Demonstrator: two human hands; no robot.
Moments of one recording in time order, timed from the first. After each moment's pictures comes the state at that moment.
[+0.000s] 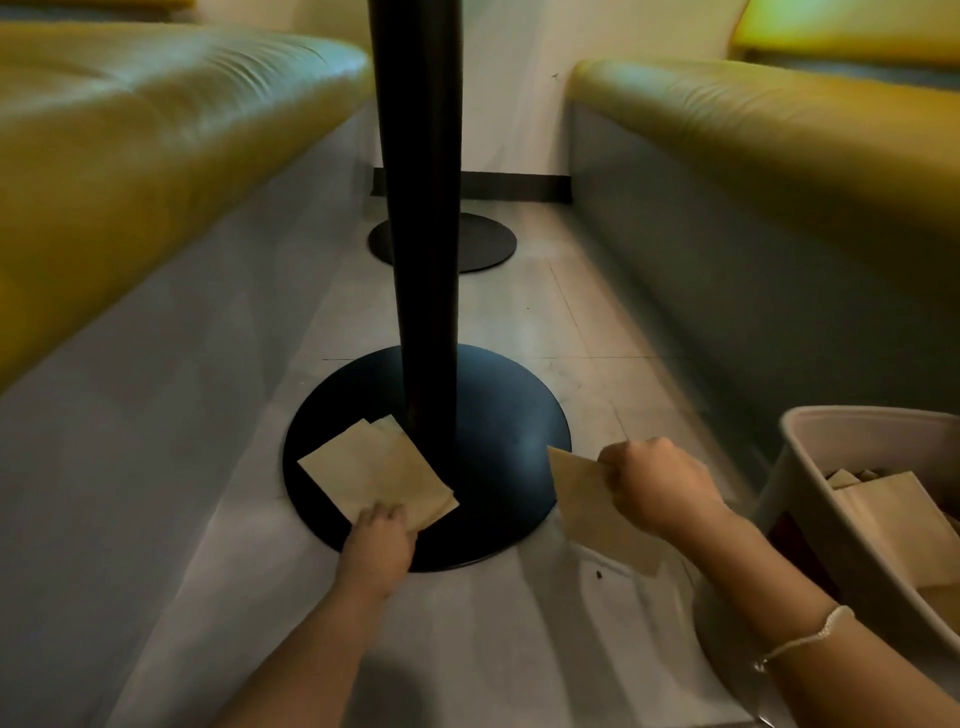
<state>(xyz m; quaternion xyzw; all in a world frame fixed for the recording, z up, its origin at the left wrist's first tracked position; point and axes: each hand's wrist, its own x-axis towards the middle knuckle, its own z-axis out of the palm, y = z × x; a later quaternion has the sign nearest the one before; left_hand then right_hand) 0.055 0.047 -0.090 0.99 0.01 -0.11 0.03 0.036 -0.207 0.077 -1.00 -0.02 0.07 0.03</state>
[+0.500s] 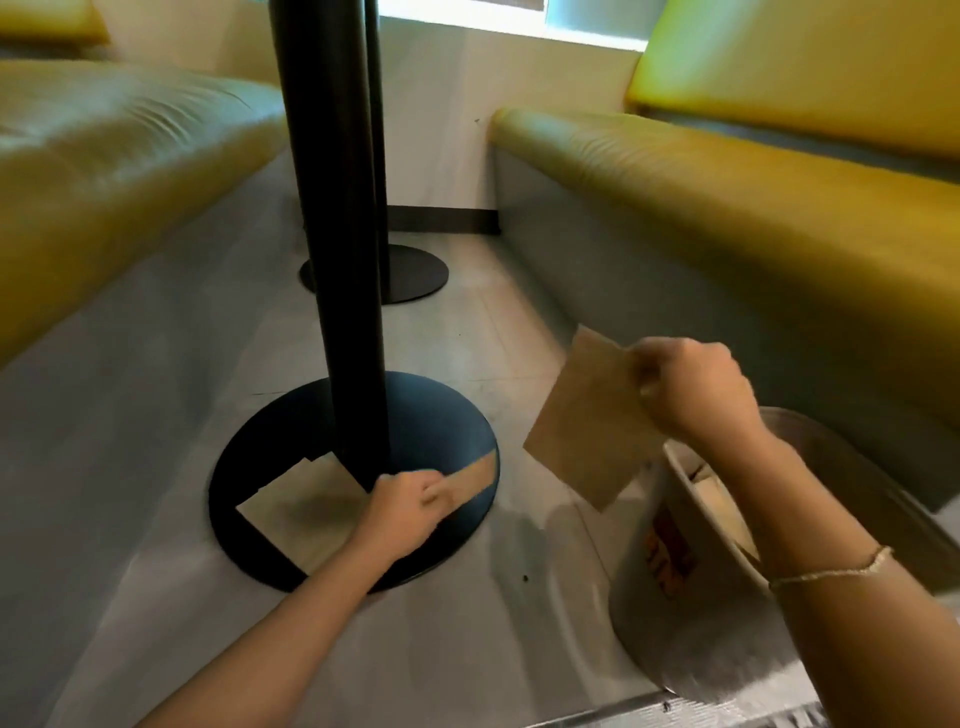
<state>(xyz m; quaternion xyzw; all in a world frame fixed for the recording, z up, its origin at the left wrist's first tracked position) 0.036 -0.037 0.041 0.93 -0.10 -0.03 0.35 0.005 -0.261 0.193 -0.98 0.10 -0.12 0.13</state>
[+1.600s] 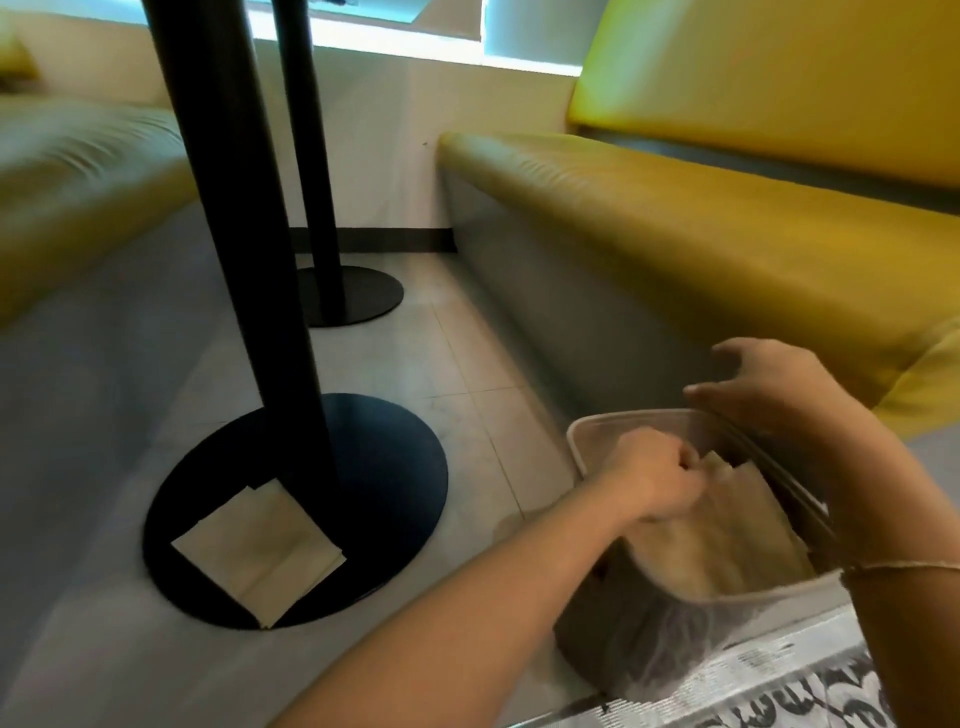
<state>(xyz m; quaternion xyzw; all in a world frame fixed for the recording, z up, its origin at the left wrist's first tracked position) -0.015 -0.279 0.158 0.85 -0.31 -0.19 0.39 -0.034 -0.376 0.236 -0.96 0.26 -0.05 0.12</state>
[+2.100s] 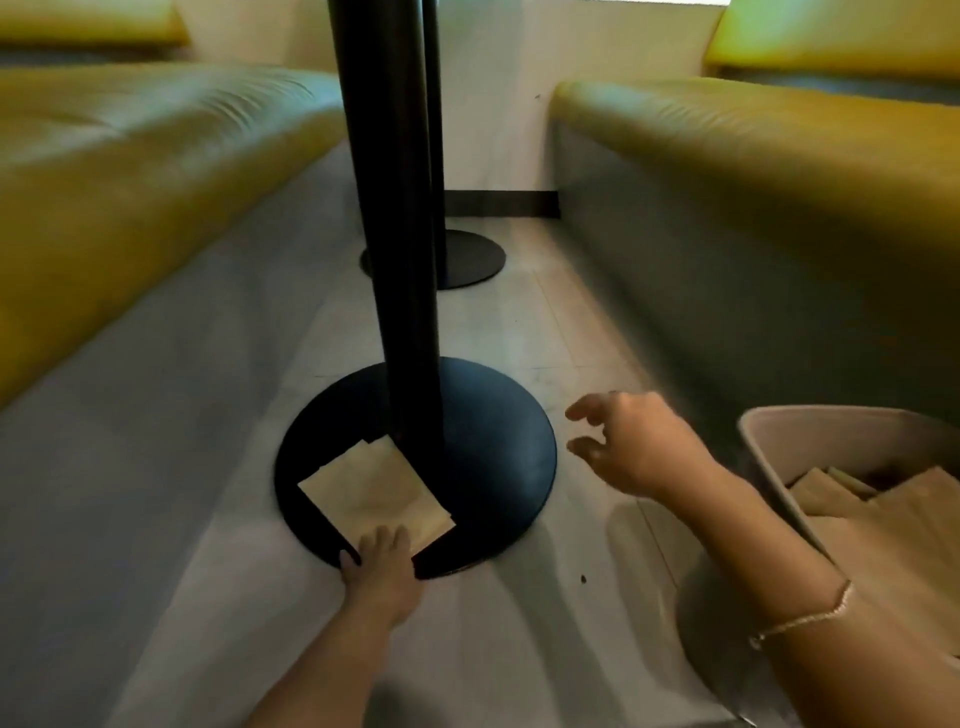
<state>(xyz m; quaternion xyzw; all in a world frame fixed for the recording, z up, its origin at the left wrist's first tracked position) 0.040 0.016 -0.081 0.97 0.04 -0.22 0.04 0.033 -0.213 0.132 -0.99 -0.03 0.05 0.13</state>
